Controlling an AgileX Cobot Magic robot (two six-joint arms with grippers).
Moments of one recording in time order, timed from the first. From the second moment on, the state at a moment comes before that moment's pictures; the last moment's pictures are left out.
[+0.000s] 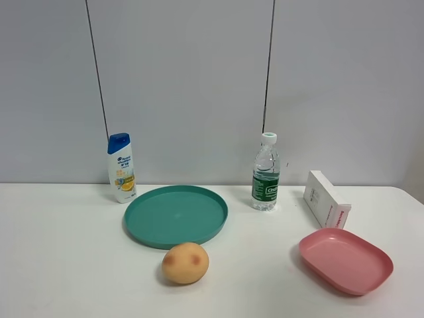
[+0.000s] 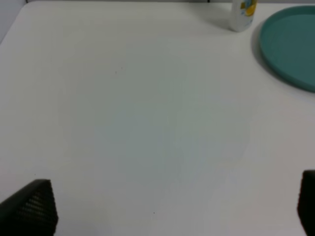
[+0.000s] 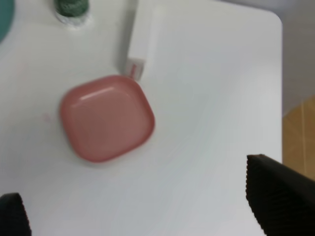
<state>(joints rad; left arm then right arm) 0.04 -0.01 -0.51 0.03 1.06 -0.02 0.02 0.75 -1.05 0.15 1.13 -0.28</state>
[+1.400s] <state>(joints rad) 0.04 -0.01 -0.51 0.03 1.06 -0.02 -0.20 0.02 -0.50 -0.04 1.07 -0.02</state>
